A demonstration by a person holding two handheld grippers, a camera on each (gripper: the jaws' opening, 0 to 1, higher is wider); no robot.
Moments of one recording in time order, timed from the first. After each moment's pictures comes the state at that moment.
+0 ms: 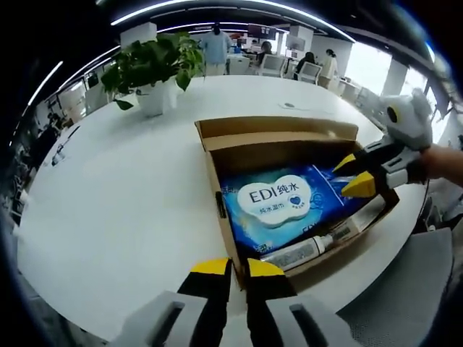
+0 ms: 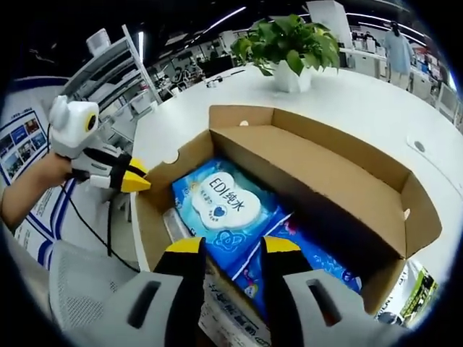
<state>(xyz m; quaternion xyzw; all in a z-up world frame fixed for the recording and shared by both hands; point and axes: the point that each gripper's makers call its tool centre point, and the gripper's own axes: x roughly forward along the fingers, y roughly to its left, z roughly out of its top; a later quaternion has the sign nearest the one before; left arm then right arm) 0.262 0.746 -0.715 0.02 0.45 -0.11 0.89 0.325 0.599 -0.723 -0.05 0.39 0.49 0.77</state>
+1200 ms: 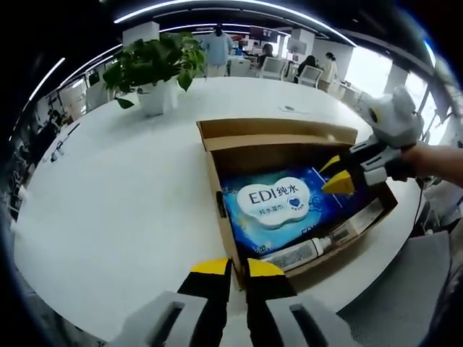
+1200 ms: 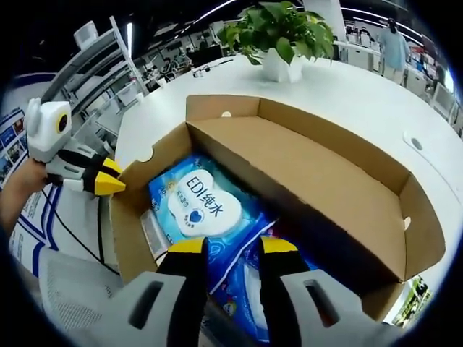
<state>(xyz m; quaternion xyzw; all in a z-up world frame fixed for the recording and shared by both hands) 0.262 0.746 -0.715 0.01 0.44 -0.11 0.89 0.345 0.602 -0.740 -0.07 0.42 0.47 0.78</state>
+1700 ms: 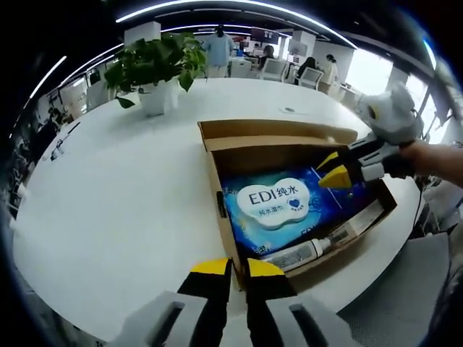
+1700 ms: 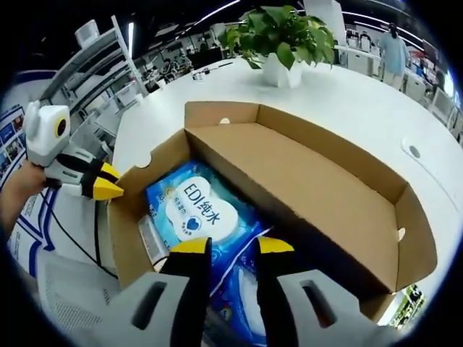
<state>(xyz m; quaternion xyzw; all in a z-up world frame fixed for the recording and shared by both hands) 0.262 0.745 -0.714 0.00 0.44 -0.11 0.89 0.354 0.603 -0.734 -0.08 0.40 0.46 0.79</state>
